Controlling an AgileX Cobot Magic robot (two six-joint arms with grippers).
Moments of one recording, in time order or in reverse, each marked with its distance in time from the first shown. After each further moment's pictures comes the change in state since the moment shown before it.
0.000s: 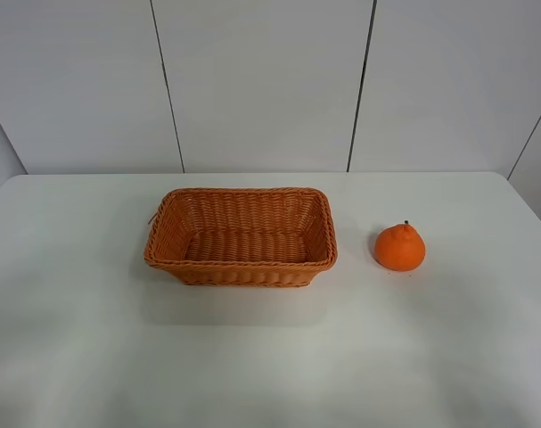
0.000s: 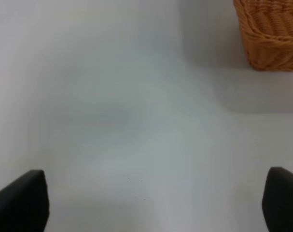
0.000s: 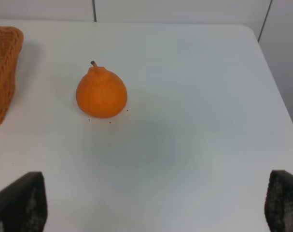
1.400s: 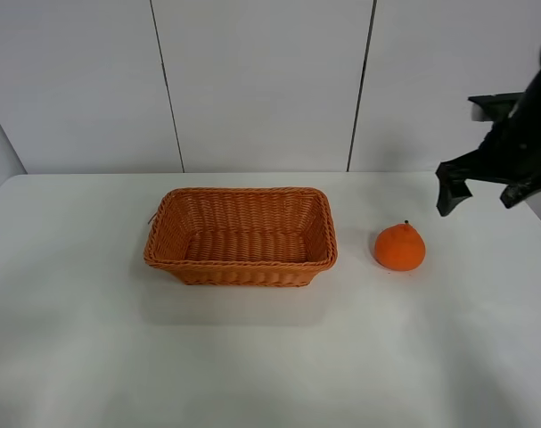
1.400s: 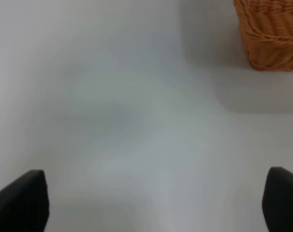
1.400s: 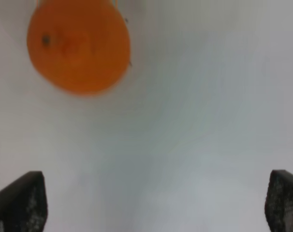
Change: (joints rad) left arm 0.000 0.000 0.000 0.000 0.000 0.000; right arm 0.017 1.744 -0.892 0.031 0.044 -0.095
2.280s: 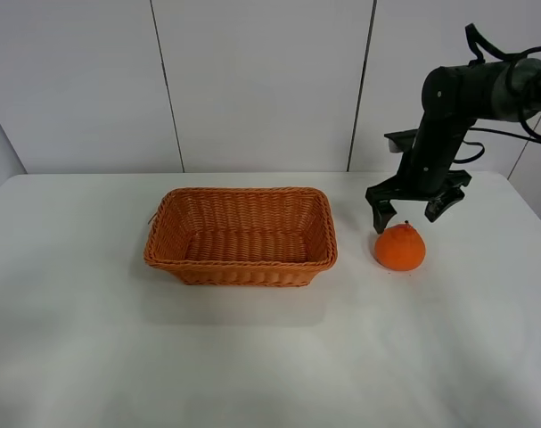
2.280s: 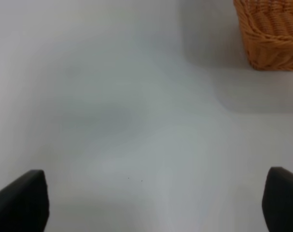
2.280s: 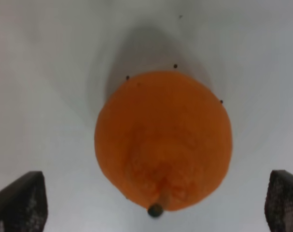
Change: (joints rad) left arm 0.000 0.000 0.000 0.000 0.000 0.000; right arm 0.149 0.348 -0.236 -0.013 0.021 0.034
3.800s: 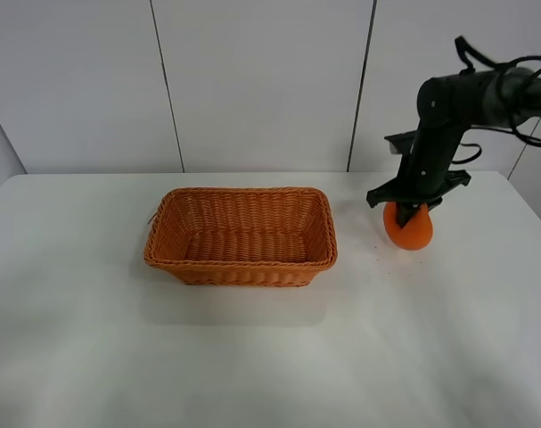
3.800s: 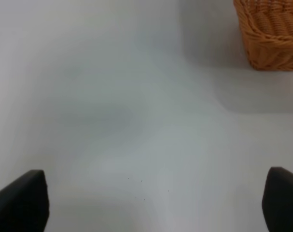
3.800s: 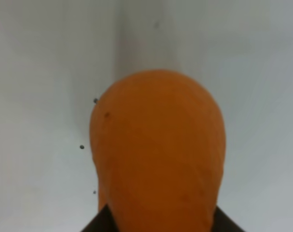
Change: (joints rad) left arm 0.000 0.000 0.000 0.000 0.000 0.000; right arm 0.000 0.028 -0.008 -0.068 -0.055 0.045
